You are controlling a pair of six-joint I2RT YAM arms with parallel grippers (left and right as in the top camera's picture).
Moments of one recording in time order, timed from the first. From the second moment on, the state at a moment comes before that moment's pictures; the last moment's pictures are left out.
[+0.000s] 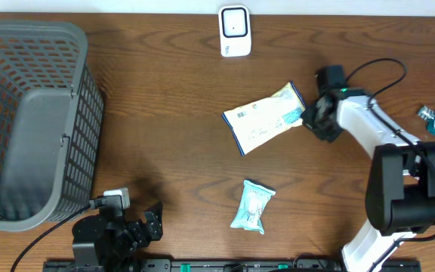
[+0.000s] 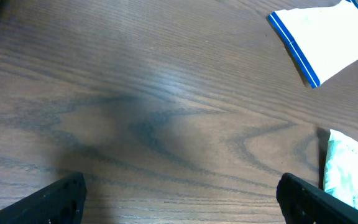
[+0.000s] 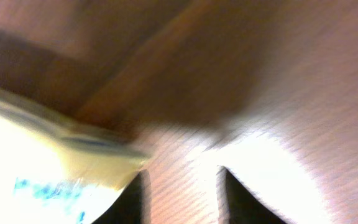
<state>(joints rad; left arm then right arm) 0.01 0.00 0.36 -1.08 0.26 -0.26 0.09 1.89 1.23 -0.71 -0.02 0.86</state>
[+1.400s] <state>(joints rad) 0.01 0.00 0.36 -1.08 0.26 -0.26 0.13 2.00 1.19 -0.36 -0.38 0.91</state>
